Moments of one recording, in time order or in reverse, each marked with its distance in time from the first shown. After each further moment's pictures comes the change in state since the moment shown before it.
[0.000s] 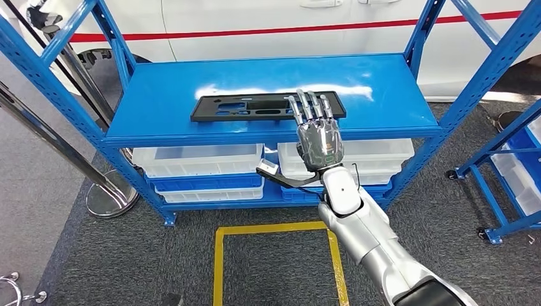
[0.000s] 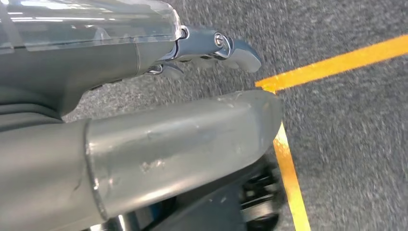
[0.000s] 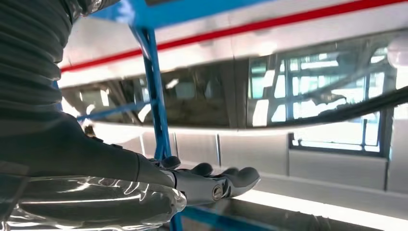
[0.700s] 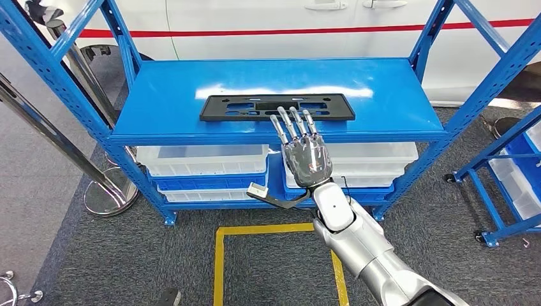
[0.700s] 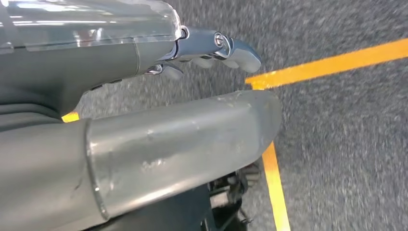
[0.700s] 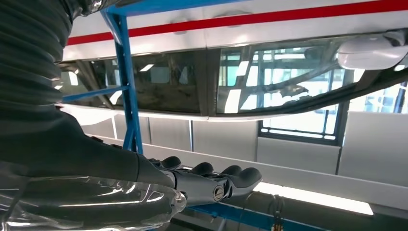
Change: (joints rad) left arm -0.005 0.040 -0.794 0.008 0.853 0.057 0.032; right arm 0.047 -0.005 0.078 -0.001 0.043 -0.041 -0.030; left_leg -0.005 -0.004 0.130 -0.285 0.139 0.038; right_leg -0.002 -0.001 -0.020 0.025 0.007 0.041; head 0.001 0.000
